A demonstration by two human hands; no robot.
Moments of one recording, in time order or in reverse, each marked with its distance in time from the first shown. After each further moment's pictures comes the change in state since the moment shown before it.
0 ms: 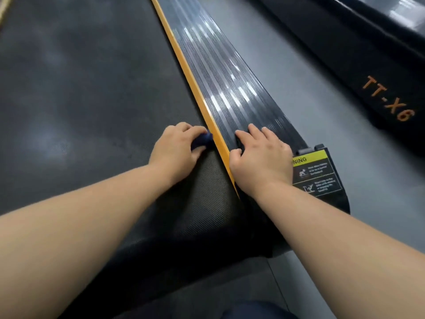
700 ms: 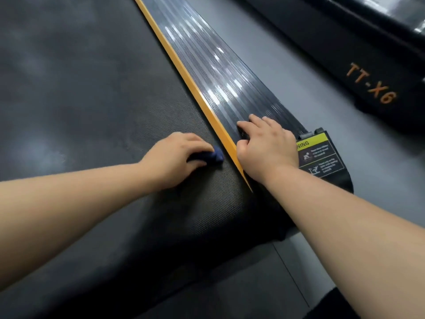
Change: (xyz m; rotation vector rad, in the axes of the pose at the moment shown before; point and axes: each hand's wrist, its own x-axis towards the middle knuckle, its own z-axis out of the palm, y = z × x) left_hand -0.015 -0.030 -0.021 -0.082 -0.139 0.440; right_hand -0.002 -0.004 -0.001 -0.037 -0.003 0.048
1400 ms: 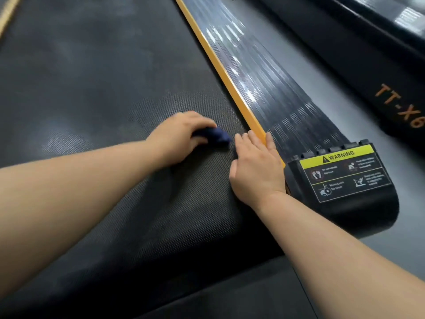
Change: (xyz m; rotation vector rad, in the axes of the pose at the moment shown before) left_hand -0.015 -0.060 -0.012 -0.017 0.112 -0.132; right_hand -0.020 -0.067 0.059 -0.067 0.180 -0.254
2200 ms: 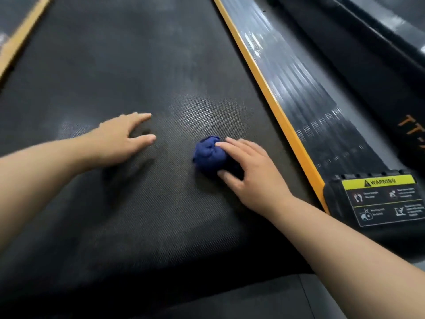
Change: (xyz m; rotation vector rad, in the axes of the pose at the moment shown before) left_hand -0.116 -0.077 -0.078 -0.013 -0.196 -0.627; right_hand 0.016 -0.044 0.007 0.416 -0.065 -0.314
